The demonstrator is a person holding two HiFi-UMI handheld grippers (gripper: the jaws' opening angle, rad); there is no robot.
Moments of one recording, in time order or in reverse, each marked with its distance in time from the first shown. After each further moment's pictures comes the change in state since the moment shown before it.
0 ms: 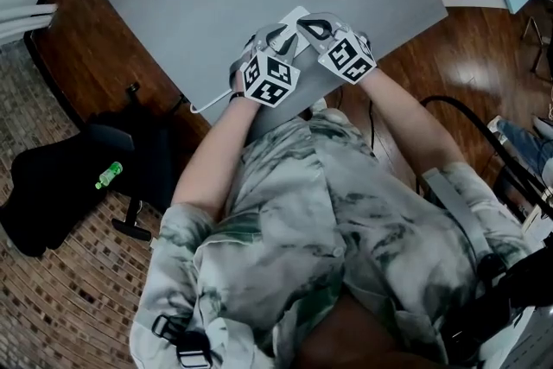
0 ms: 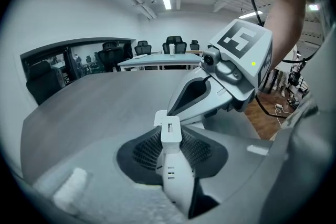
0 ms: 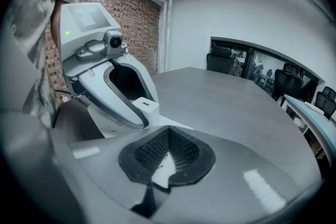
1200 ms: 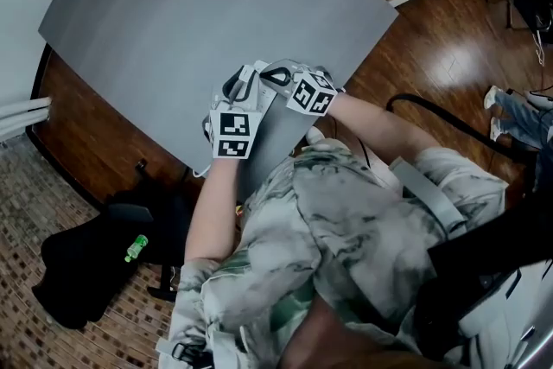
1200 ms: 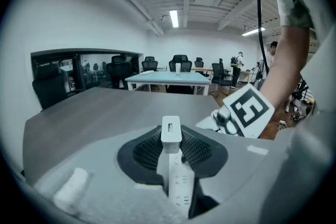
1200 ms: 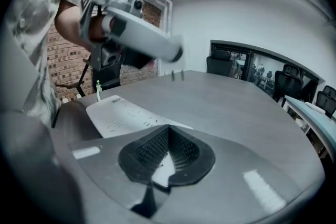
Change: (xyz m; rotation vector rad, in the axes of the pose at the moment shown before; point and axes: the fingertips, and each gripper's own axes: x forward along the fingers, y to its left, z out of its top) left arm -0.042 0.038 0.066 -0.093 -0.182 0.028; right arm 0.012 0.009 -0.005 0.002 -0.051 0.008
